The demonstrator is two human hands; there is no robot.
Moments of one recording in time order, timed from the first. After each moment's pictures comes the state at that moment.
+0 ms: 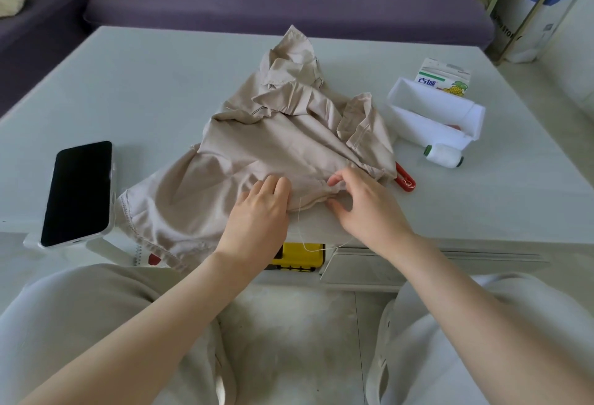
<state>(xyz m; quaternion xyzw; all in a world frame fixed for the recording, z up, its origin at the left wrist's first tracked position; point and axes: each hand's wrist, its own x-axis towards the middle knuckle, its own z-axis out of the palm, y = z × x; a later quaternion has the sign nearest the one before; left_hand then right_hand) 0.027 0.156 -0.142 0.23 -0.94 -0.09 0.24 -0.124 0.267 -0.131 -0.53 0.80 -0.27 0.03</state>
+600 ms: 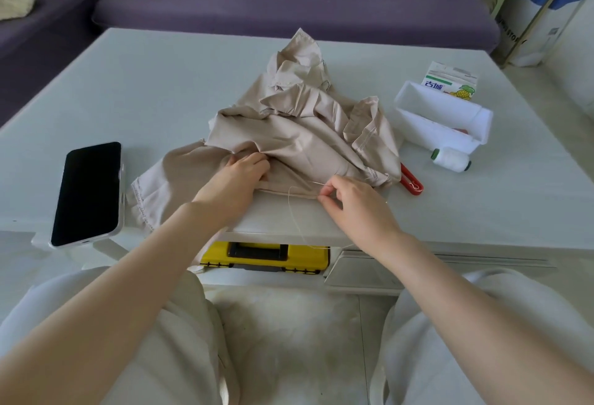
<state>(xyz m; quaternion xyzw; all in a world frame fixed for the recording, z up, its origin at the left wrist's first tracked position) 0.027 0.078 -0.133 0.18 -0.97 -0.10 0.11 -0.115 0.248 -0.134 -0.52 0.81 -0.26 0.07</state>
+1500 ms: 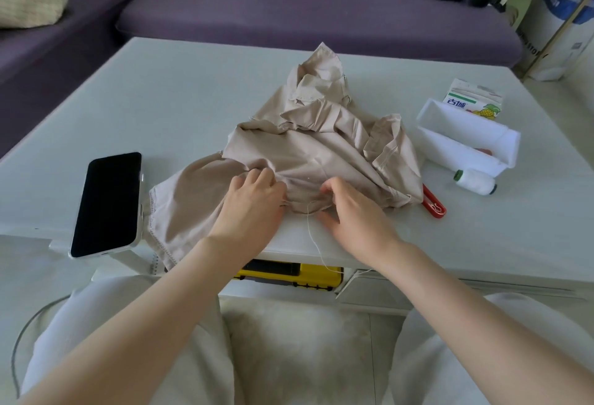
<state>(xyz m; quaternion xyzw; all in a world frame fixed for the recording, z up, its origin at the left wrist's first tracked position) 0.035 0.106 -0.116 0.28 -0.95 -0.04 0.11 -0.102 0.221 -0.121 -0.56 0.80 -0.21 0.09</state>
